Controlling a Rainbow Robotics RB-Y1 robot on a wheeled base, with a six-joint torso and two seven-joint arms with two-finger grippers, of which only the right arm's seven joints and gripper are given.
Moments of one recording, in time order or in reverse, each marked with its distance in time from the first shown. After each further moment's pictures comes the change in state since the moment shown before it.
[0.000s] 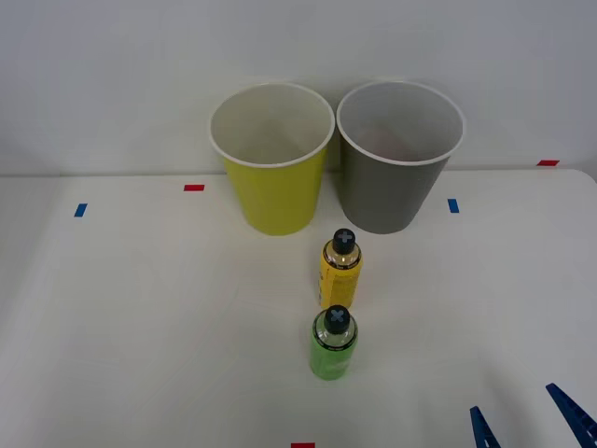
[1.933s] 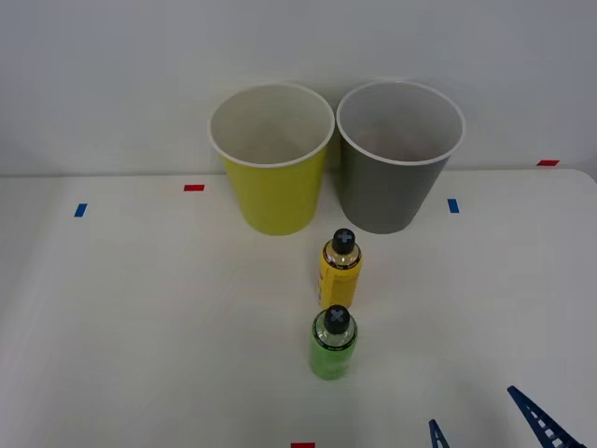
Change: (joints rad) arm -0.048 -0.227 0.266 0.040 -0.253 0.113 0.477
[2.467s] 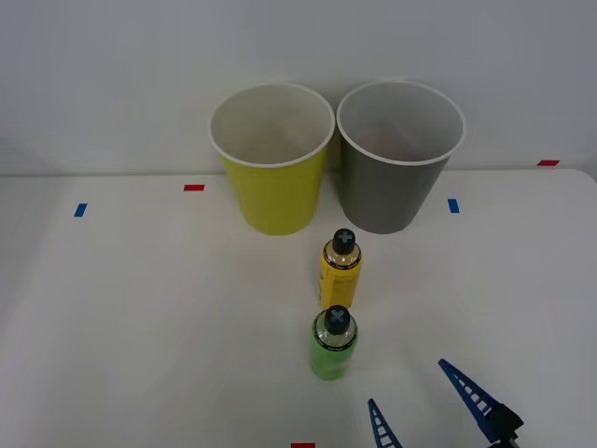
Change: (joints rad) arm -0.169 -0.062 0.165 0.000 -0.033 0.127 0.024
